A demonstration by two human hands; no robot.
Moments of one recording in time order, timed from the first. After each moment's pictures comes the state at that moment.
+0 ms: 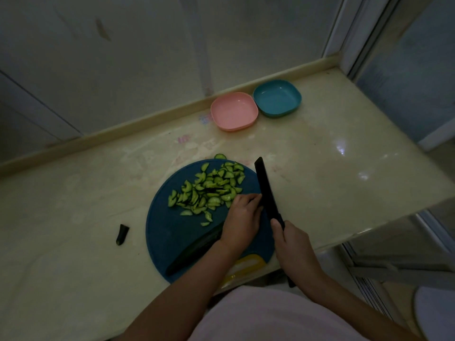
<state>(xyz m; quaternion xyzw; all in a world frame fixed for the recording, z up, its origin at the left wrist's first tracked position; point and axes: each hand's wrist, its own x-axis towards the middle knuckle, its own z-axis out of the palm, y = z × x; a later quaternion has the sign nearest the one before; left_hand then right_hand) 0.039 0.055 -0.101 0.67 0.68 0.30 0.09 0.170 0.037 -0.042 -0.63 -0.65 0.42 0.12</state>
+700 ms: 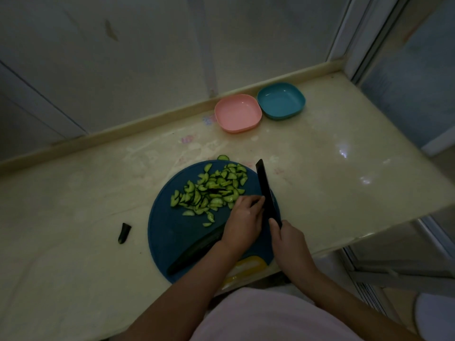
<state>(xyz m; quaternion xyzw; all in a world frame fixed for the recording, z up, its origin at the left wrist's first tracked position) 0.037 0.053 -0.099 0.68 0.66 0.29 0.09 0.159 0.042 -0.049 -0.64 -0.64 0.41 0.10</state>
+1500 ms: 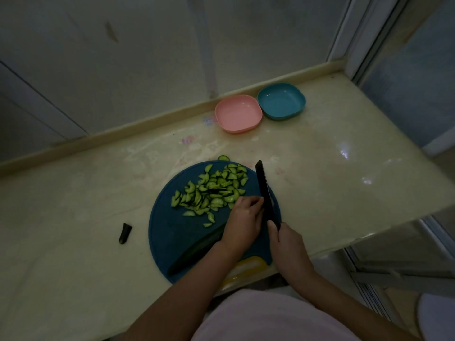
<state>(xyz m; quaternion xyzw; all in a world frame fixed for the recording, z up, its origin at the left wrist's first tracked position) 0.035 0.053 -0.098 0.69 0.66 0.29 0.11 0.157 0.037 -0.051 -0.63 -0.64 0.41 0.11</state>
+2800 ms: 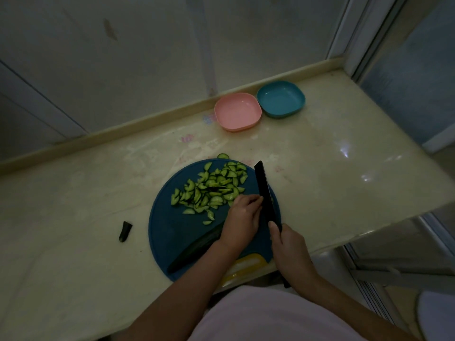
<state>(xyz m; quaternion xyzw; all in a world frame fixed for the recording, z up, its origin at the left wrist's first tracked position) 0.035 0.051 -0.096 0.67 0.67 0.31 0.11 0.164 0.031 -0.055 -0.62 -0.63 0.44 0.14</state>
